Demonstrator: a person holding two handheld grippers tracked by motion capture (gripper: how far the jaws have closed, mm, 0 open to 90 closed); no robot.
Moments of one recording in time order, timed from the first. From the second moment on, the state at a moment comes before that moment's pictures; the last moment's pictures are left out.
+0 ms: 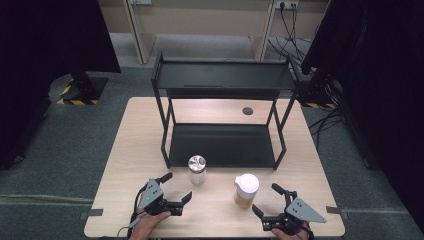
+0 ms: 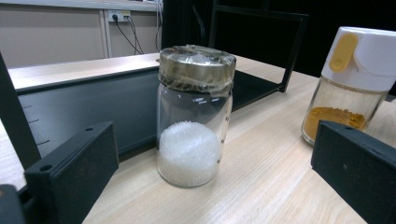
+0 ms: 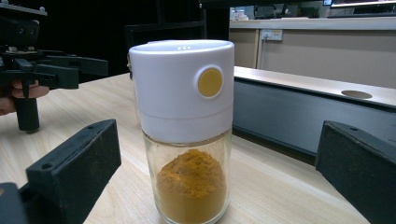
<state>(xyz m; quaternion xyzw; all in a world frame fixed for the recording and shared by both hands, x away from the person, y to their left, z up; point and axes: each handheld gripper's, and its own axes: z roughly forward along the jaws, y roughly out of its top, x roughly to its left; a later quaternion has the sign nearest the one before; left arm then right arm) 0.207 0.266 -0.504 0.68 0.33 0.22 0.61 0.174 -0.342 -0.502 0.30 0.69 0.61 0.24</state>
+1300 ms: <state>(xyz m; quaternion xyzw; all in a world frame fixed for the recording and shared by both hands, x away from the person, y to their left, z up) 0.256 0.229 -0.494 0.71 0.35 0.23 0.57 0.175 -0.344 -0.504 0.31 0.68 0.62 0.23</state>
